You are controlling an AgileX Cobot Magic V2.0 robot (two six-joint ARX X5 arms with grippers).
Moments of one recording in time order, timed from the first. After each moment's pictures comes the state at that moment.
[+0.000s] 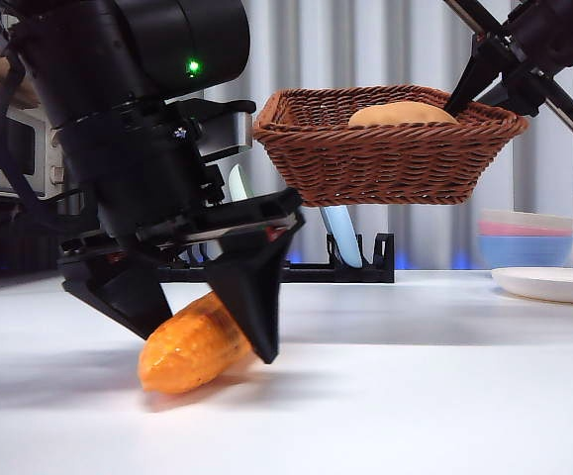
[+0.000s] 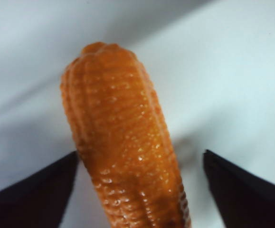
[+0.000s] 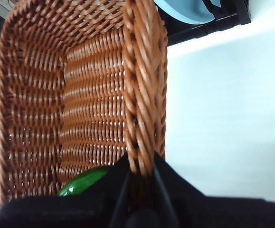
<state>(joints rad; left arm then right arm) -0.81 1.58 0.89 -0.38 -0.03 -0.29 0.15 1.42 1.08 -0.19 -0.46 0.44</state>
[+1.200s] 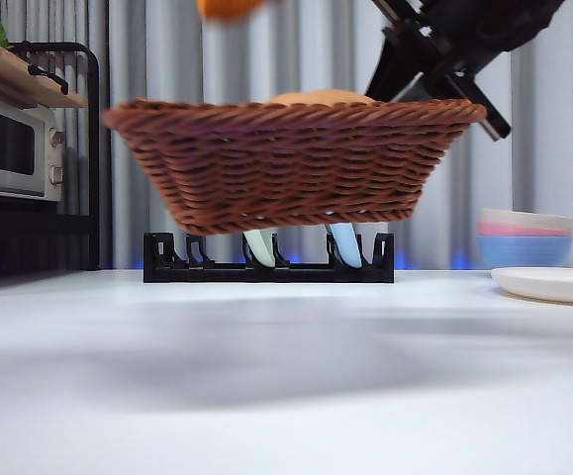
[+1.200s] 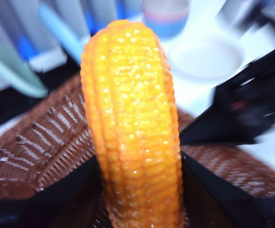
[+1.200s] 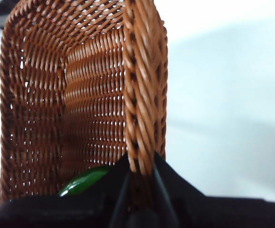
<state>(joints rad) -0.85 1.28 1.21 -0.43 -0.29 -0.07 0.44 1.42 1.08 -0.35 -0.45 0.40</state>
